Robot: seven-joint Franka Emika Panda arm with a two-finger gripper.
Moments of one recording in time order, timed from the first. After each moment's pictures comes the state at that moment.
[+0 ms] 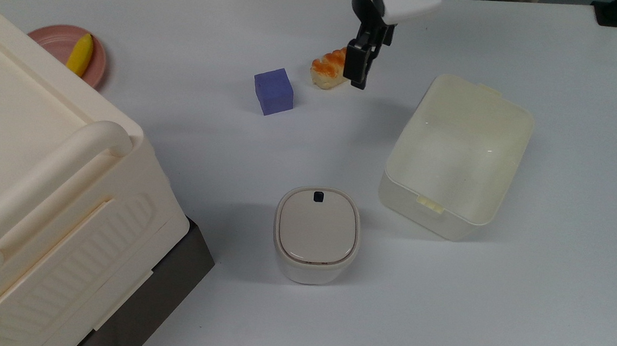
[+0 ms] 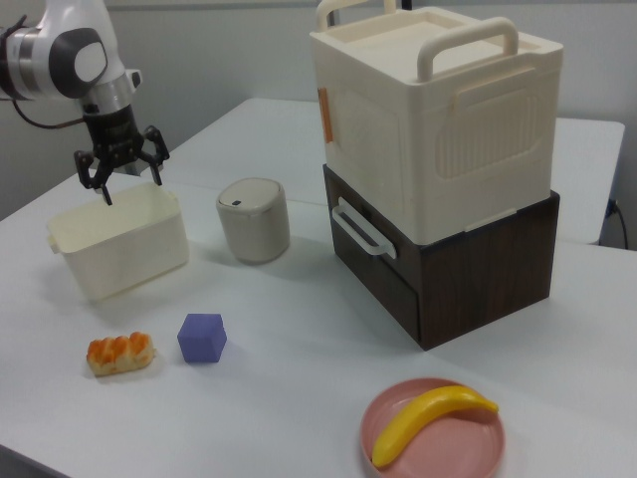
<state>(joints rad) 0.06 0.16 0.25 -1.60 -0.01 1.82 -0.86</state>
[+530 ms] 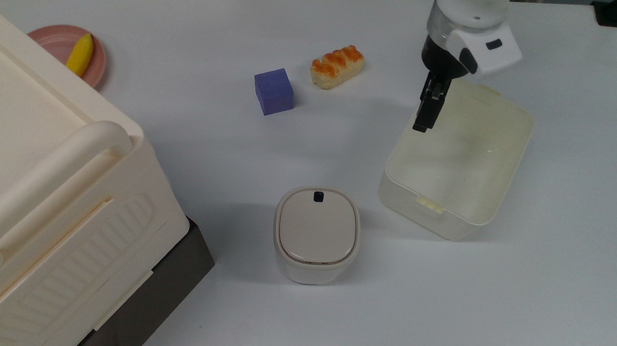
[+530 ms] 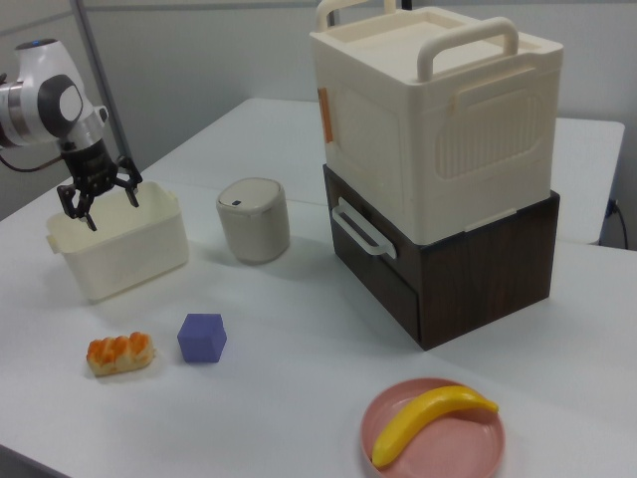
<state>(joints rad) 0.24 0.34 0.25 -1.58 -0.15 1.98 -0.77</state>
